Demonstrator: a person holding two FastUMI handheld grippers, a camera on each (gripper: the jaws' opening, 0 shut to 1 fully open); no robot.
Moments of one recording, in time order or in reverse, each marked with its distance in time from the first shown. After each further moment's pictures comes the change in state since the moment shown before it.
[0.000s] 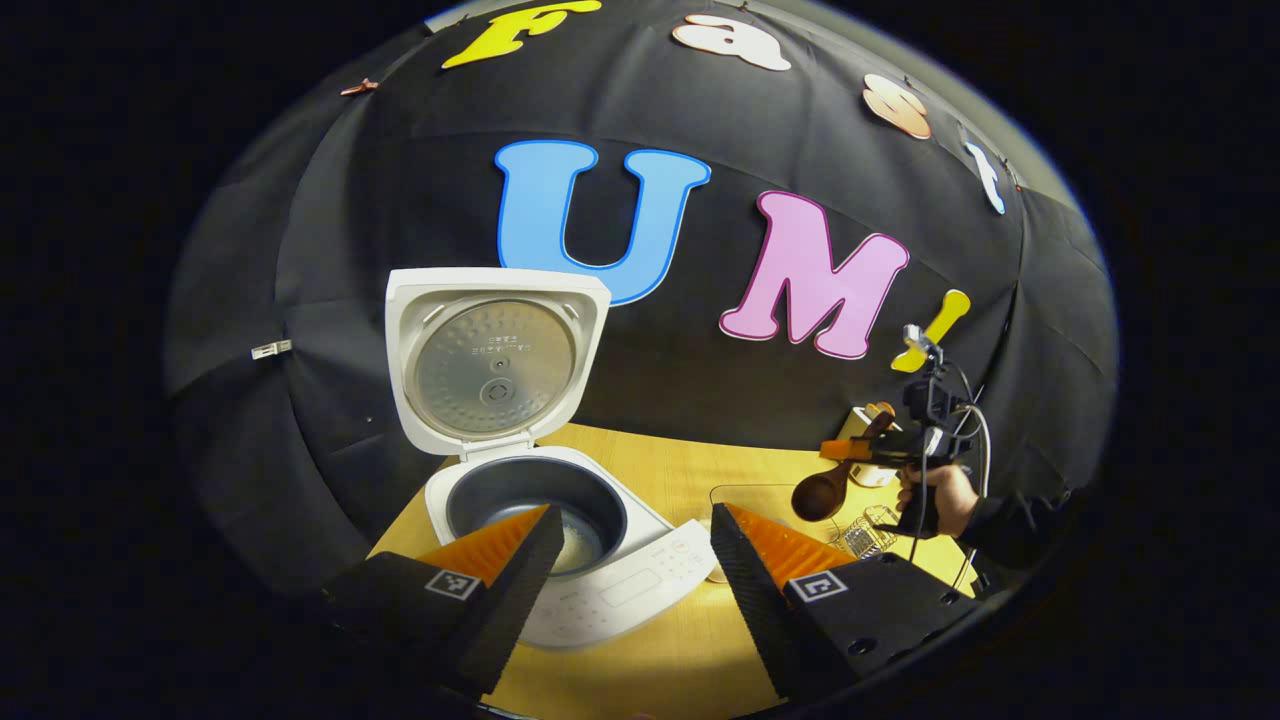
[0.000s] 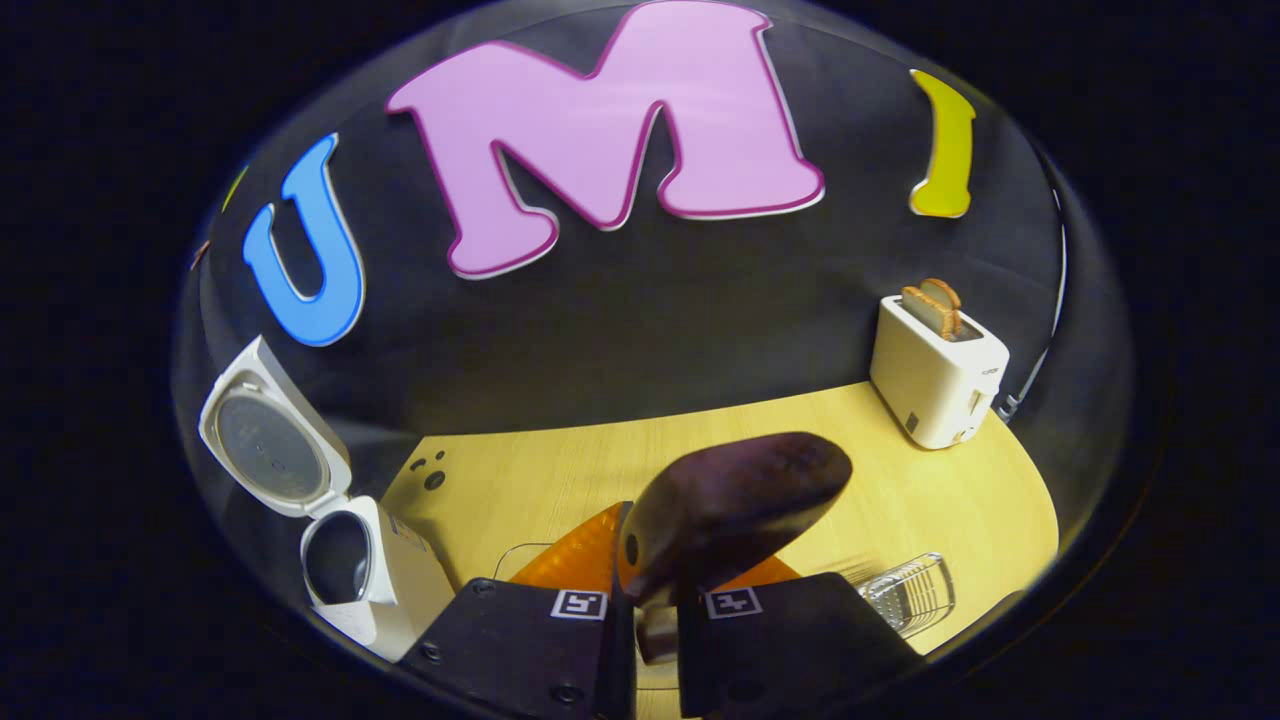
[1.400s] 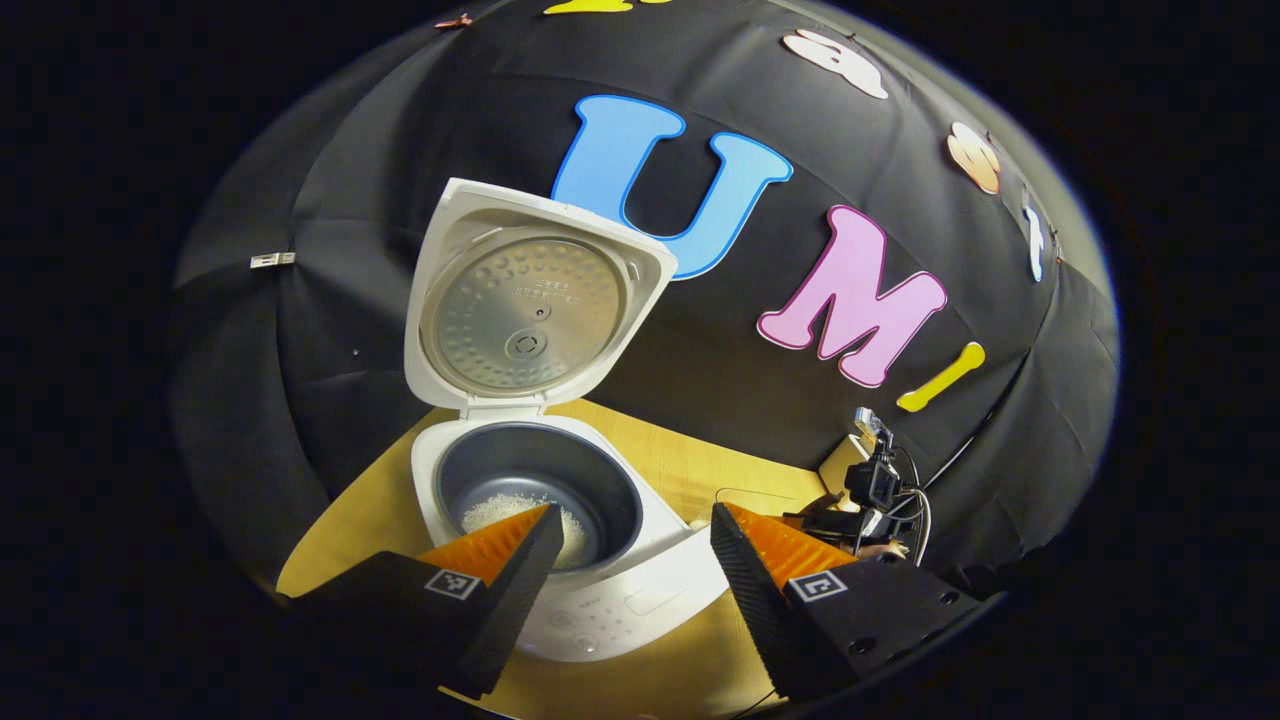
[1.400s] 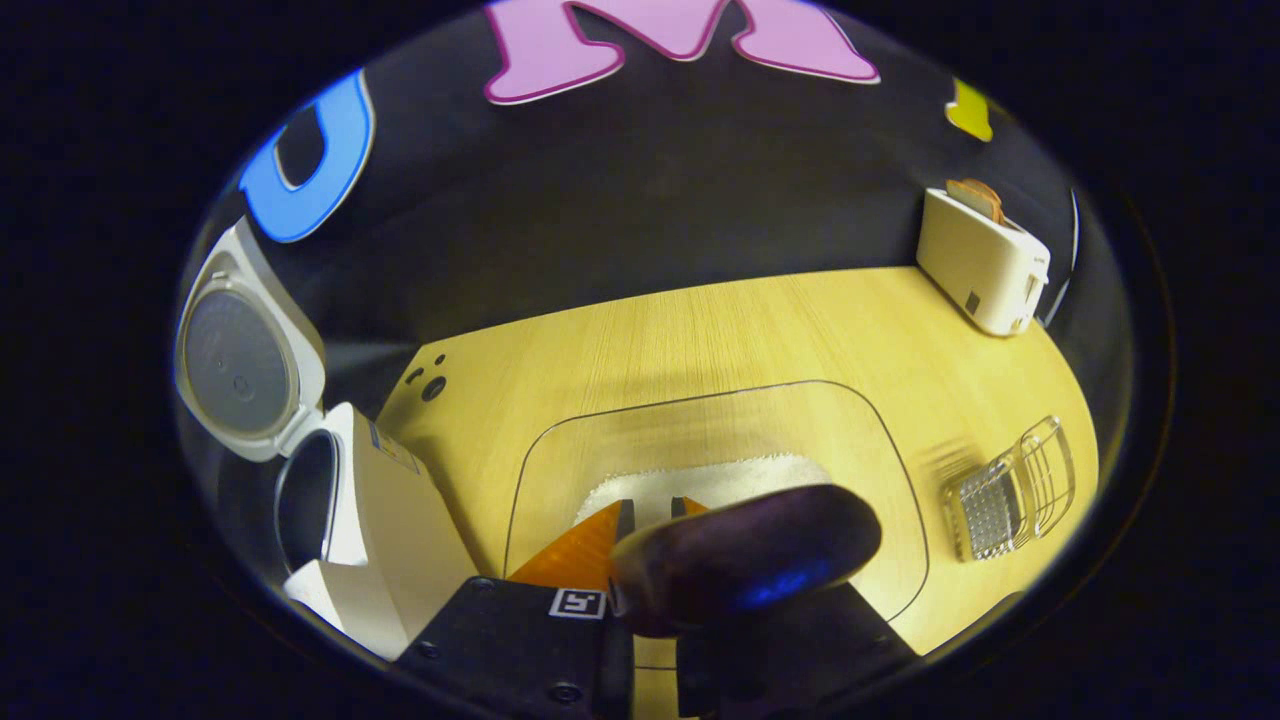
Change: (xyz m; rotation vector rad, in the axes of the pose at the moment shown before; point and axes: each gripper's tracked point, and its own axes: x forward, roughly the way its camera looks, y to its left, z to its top) left arm 0.023 0.035 -0.019 -0.203 0.043 -0.034; right arm 0.019 0.066 -0.121 0.137 0.268 0.013
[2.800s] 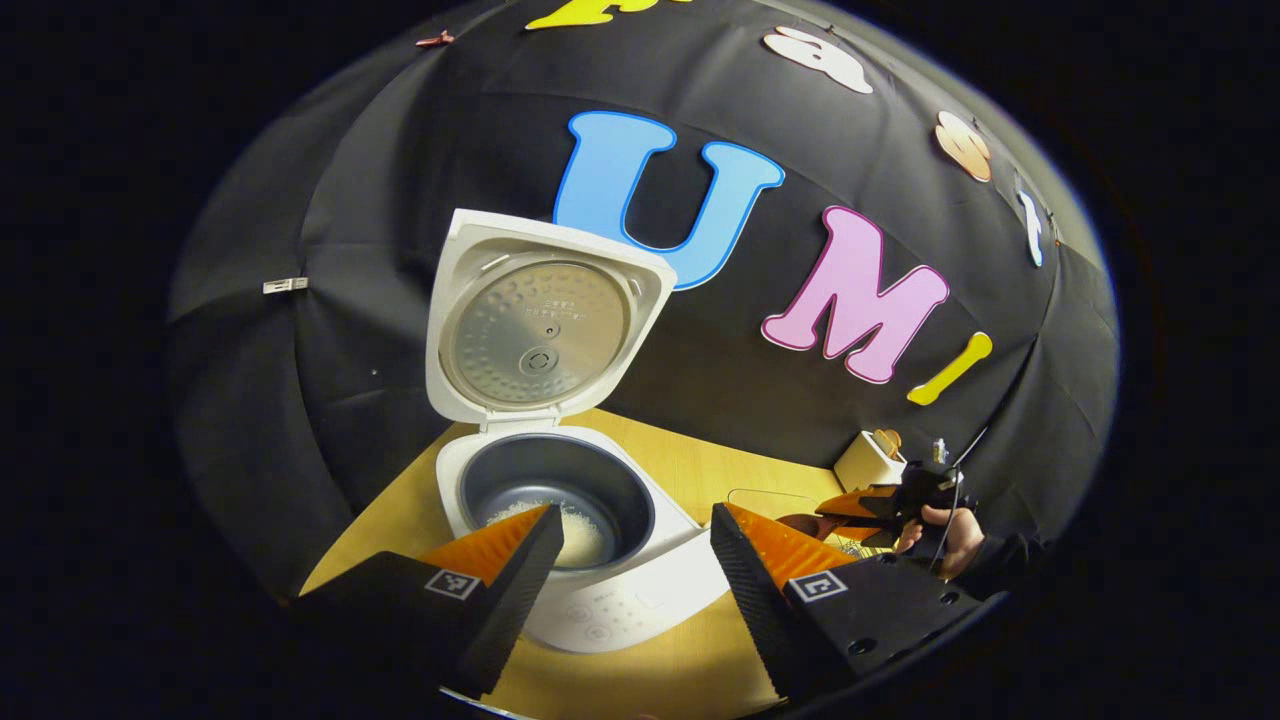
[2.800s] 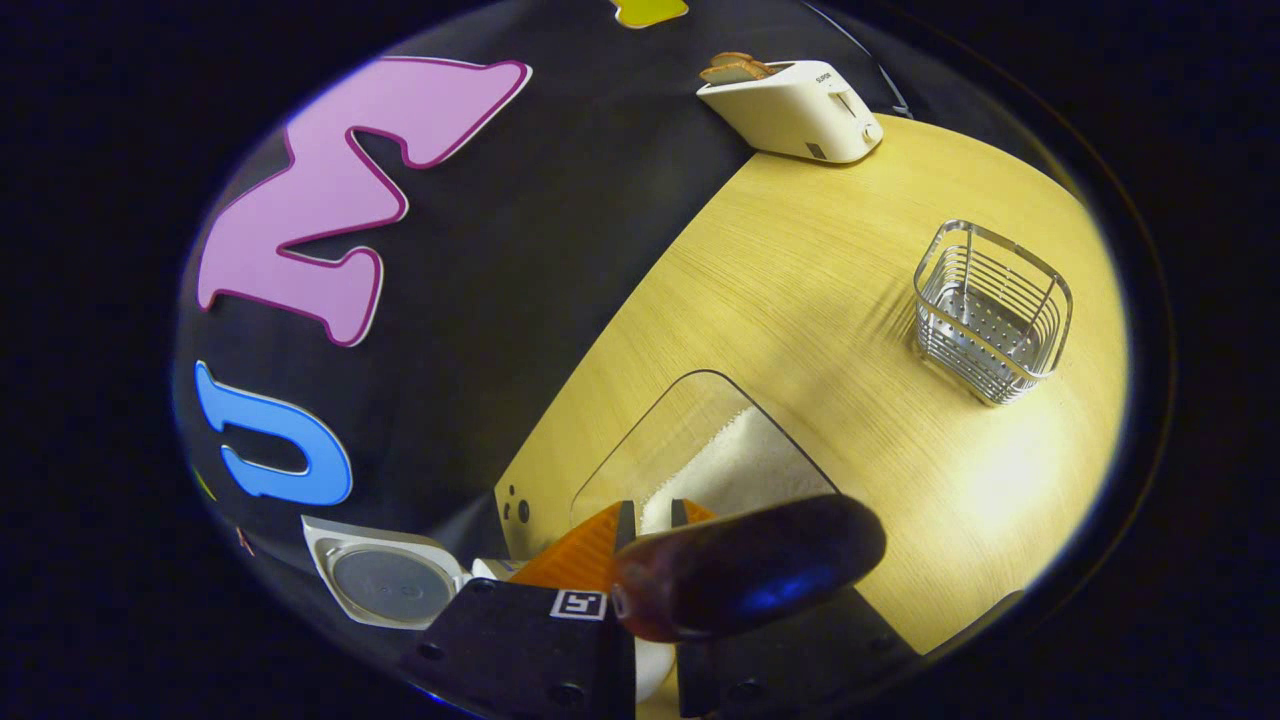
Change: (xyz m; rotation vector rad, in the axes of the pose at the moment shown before) left arm -0.016 -0.003 0.007 0.049 -0.018 0.045; right arm -0.067 -0.040 0.042 0.709 0.007 0.115
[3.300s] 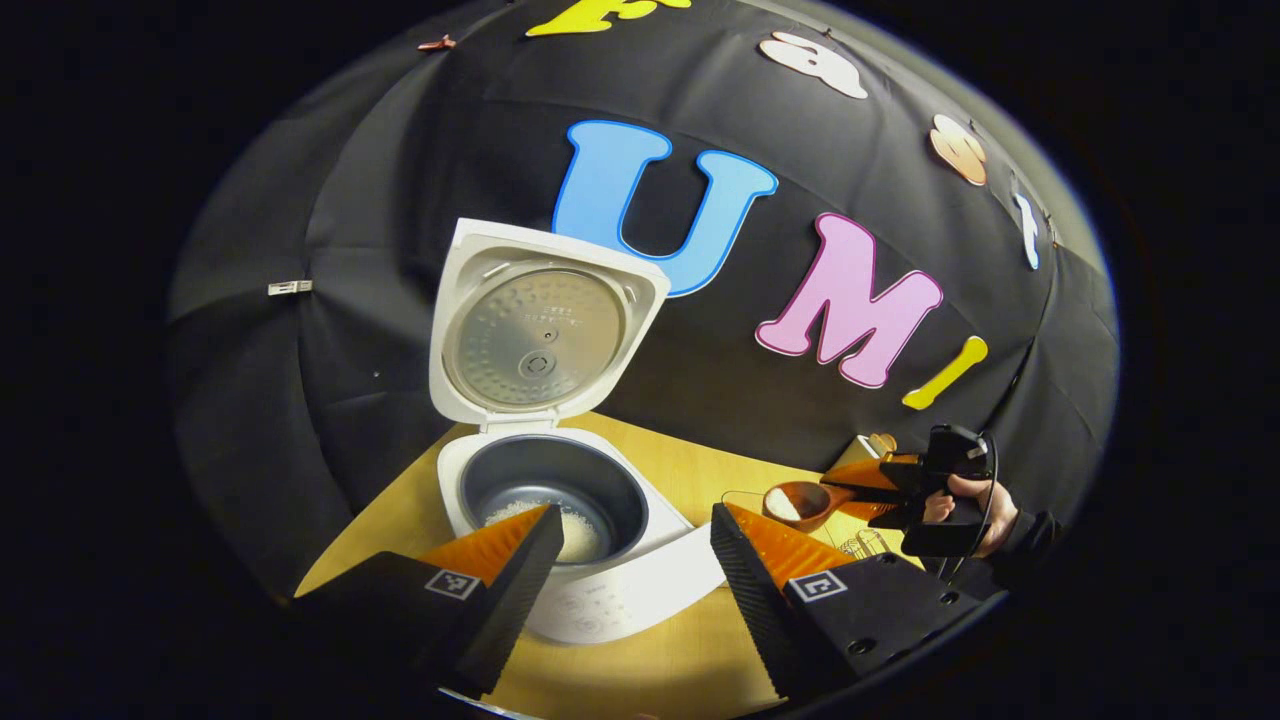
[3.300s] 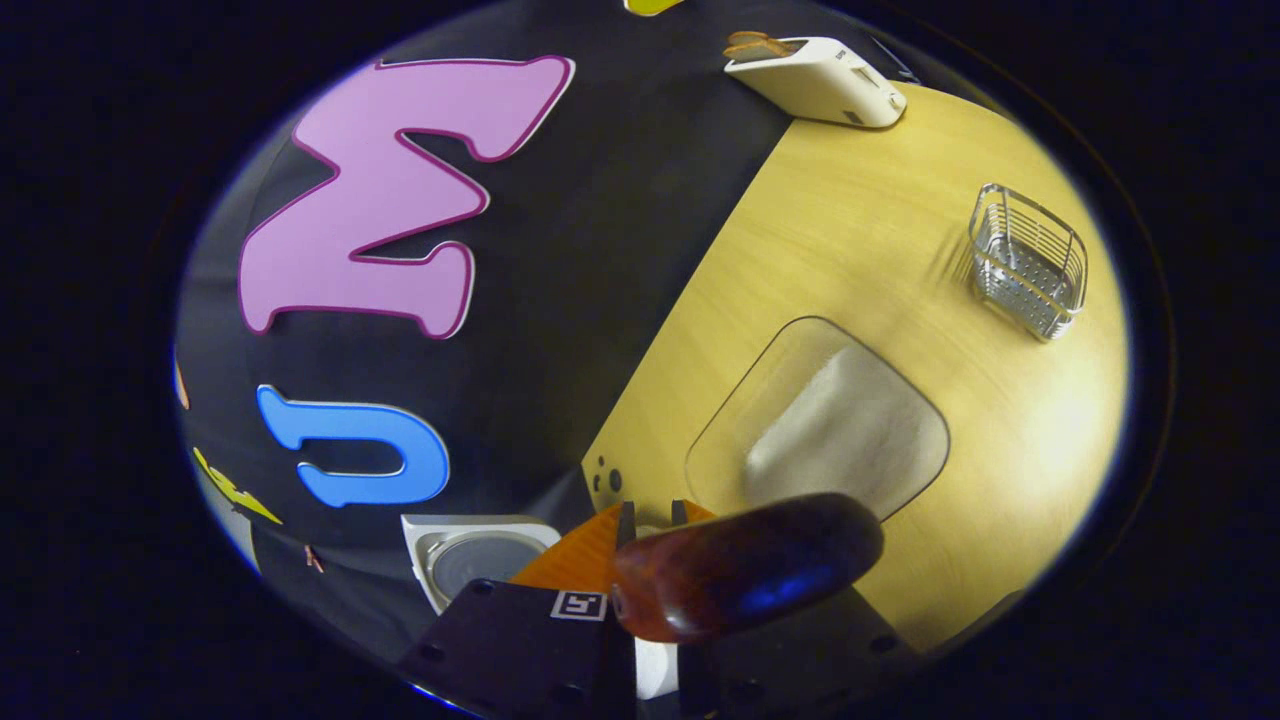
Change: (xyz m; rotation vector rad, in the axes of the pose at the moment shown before) left arm -0.017 0.000 0.002 -0.010 -0.031 0.007; right arm -0.034 0.089 -0.031 0.081 0.134 0.200
